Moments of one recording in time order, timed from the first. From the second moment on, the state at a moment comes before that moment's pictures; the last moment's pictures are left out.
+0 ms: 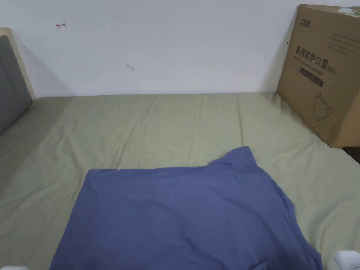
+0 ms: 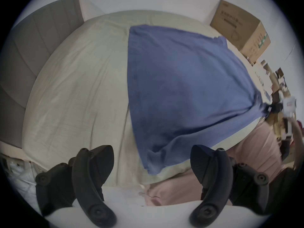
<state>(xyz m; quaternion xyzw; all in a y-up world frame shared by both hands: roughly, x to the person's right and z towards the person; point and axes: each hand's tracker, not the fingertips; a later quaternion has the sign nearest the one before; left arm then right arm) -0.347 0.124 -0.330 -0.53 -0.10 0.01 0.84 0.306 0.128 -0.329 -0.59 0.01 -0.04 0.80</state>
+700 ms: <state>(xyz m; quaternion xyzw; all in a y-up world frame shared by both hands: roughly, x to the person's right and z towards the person) -0.293 0.269 -0.211 0.01 0.07 0.04 1.00 0.231 0.273 -0.236 -0.05 -0.02 -0.12 0.99</state>
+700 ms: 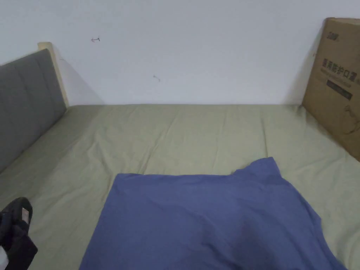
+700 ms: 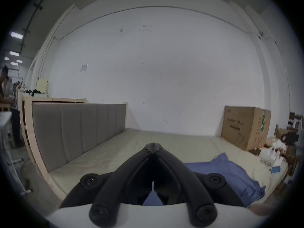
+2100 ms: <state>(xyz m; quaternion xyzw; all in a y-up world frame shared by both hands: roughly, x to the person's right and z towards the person) -0.300 0.138 -0.312 -0.52 -0.03 0.08 0.85 0.324 0.123 -0.312 -0.57 -0.01 -0.13 0.81</state>
